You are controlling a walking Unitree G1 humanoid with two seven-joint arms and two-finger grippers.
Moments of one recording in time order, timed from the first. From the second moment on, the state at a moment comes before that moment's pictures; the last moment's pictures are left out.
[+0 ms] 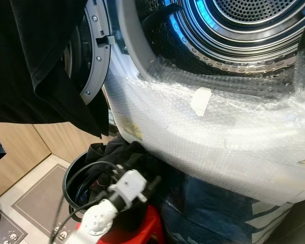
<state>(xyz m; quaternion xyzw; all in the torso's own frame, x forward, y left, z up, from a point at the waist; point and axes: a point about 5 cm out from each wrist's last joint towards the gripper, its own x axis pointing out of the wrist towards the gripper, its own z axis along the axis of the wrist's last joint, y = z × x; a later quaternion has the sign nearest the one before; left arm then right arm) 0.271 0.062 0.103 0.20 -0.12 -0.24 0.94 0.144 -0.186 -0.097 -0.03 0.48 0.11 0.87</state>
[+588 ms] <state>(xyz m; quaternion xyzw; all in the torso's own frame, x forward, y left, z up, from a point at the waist) 0.245 0.074 0.127 0.23 -0.14 -0.22 0.94 0.148 -0.185 -0.095 -0.04 0.47 0.12 0.87</state>
